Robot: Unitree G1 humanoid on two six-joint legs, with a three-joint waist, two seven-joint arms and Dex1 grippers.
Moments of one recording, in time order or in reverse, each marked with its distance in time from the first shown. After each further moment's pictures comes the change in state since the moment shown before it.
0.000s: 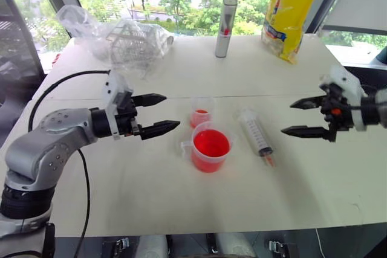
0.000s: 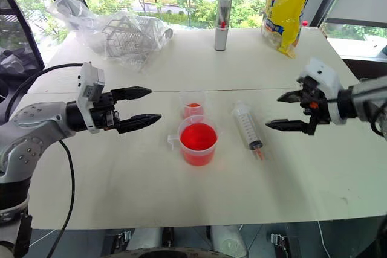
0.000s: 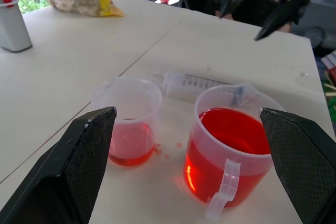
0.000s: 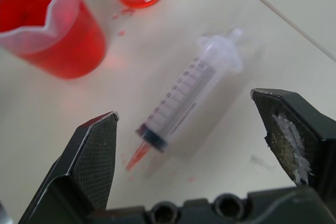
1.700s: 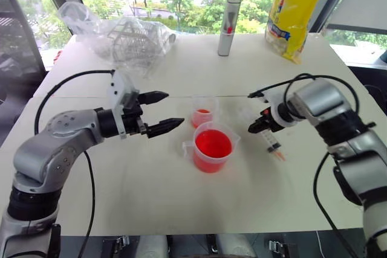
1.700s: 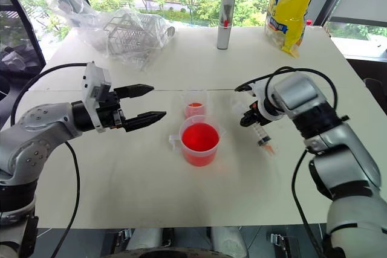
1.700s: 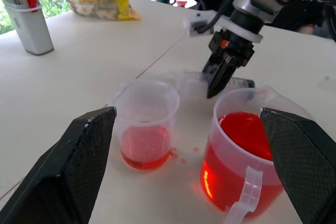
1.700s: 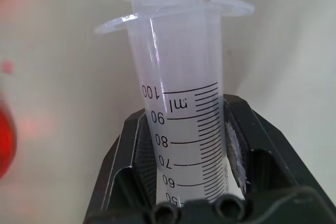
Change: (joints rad) left arm -0.009 -0.031 -0.005 -0.018 0.034 -0.014 0.078; right arm -0.325 0.436 0.321 0.319 -0.172 0.332 -0.362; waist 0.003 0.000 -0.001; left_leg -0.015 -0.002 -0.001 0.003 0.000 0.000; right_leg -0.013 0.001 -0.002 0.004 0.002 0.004
